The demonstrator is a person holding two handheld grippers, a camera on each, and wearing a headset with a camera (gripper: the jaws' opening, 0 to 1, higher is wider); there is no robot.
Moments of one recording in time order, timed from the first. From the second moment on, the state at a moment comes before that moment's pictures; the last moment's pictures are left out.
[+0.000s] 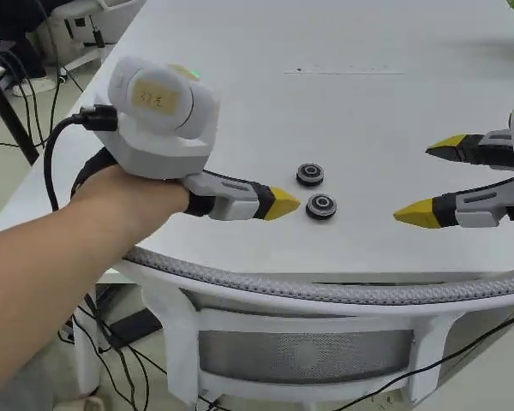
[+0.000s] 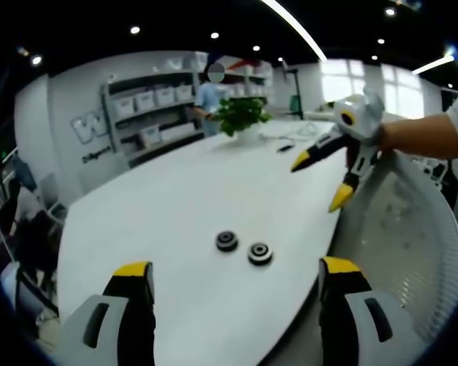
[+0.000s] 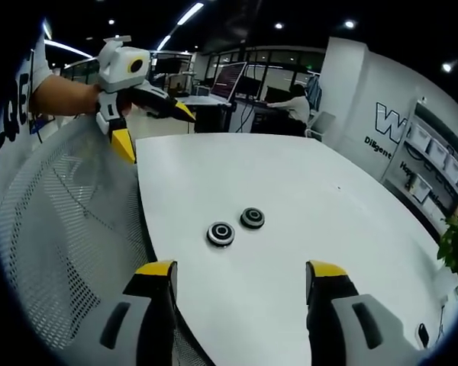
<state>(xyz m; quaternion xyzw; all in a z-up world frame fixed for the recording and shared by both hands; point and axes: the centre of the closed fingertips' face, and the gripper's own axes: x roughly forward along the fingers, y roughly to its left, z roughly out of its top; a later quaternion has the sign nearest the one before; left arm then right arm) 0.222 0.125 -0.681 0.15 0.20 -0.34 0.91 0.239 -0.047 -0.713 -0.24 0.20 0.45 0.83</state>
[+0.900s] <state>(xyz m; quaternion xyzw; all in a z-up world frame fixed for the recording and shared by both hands) 0.223 0.127 -0.690 0.13 0.22 -0.35 0.90 0.235 -0.037 -0.706 -0.19 0.20 0.49 0.83</state>
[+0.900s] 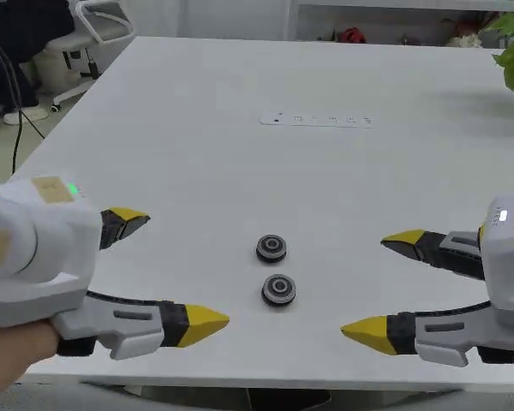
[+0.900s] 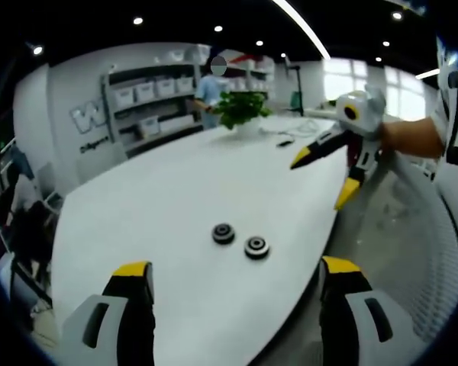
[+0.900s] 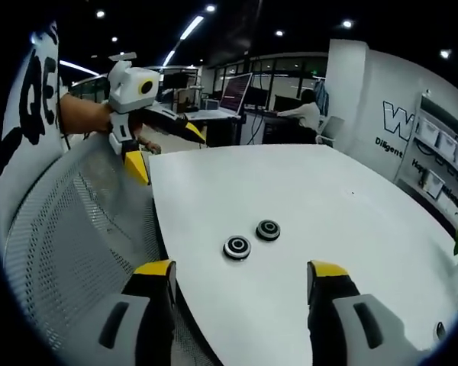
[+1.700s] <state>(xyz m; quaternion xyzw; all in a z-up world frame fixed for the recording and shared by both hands) 0.224 0.122 -0.685 0.06 0.24 -0.38 0.89 0.242 -0.042 -0.701 -0.17 0.20 0.48 0.84</state>
